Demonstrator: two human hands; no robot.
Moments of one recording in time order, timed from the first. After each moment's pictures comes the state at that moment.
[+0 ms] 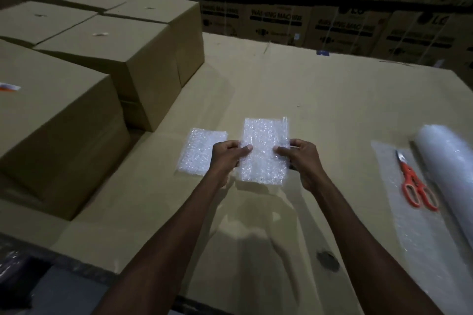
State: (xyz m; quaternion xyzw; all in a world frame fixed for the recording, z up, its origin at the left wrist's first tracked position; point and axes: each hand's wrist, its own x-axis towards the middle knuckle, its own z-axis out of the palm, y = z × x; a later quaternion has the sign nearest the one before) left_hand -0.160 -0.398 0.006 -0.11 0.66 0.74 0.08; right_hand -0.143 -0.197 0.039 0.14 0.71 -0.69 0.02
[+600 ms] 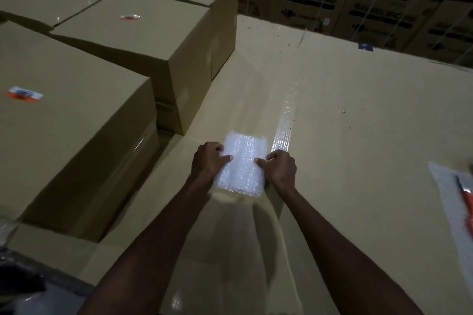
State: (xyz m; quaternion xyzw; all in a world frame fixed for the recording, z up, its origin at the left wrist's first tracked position) left_hand -0.238 -0.550 -0.040 -0.13 0.90 0.42 0.05; right_hand -0.230 -0.358 -0.037 0.20 0.90 -0.40 0.03
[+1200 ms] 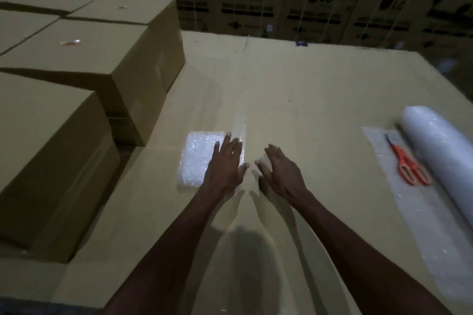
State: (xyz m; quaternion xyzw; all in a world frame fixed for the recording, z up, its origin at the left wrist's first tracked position) left_hand -0.186 -0.429 -0.028 0.25 0.95 0.17 -0.07; right_hand -0.137 -0.250 -0.013 0.01 0.98 -0.21 -0.03
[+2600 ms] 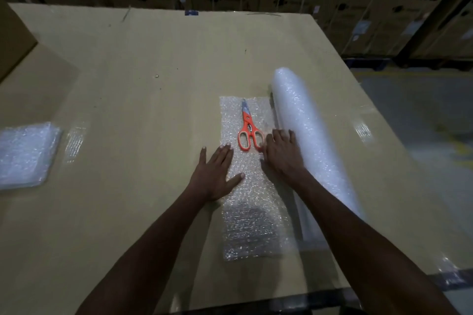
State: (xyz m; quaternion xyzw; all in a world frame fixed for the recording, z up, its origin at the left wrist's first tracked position) left_hand -0.073 -0.051 -0.080 0.37 0.92 0.05 0.06; right_hand -0.029 0.165 -0.020 0.07 1.00 0.04 0.03
